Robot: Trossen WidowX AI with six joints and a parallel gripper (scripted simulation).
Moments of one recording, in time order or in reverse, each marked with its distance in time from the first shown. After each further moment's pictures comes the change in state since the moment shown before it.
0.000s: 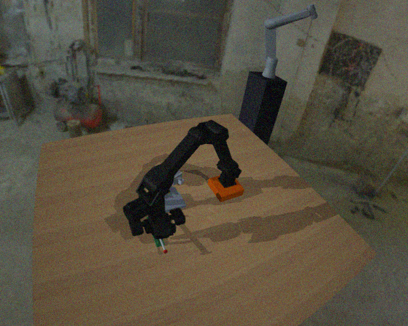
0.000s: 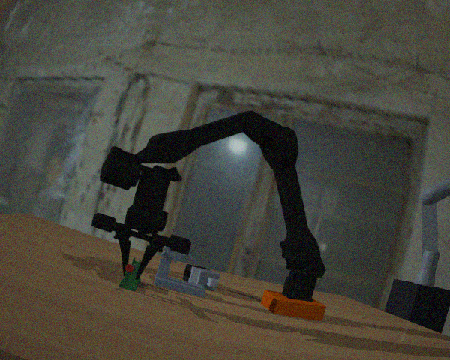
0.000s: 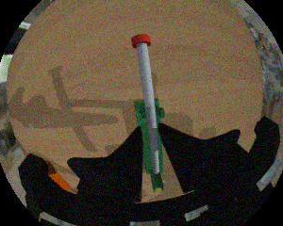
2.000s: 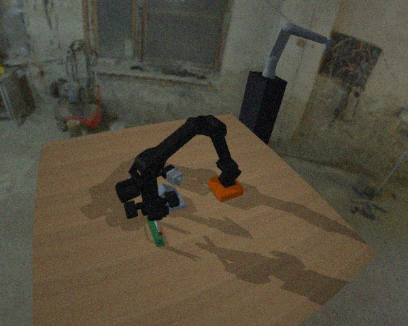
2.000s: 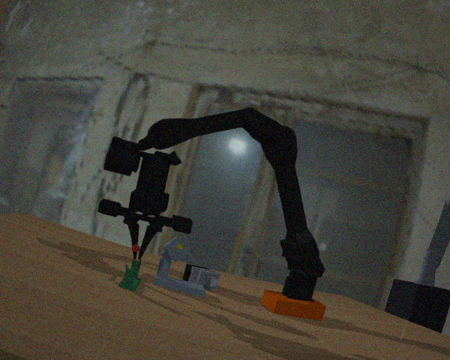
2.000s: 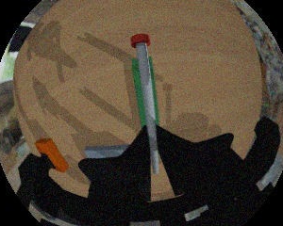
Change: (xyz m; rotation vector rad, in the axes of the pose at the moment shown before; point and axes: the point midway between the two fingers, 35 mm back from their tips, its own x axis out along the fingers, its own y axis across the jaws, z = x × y) arm -0.038 -0.001 -0.051 0.008 0.027 0.052
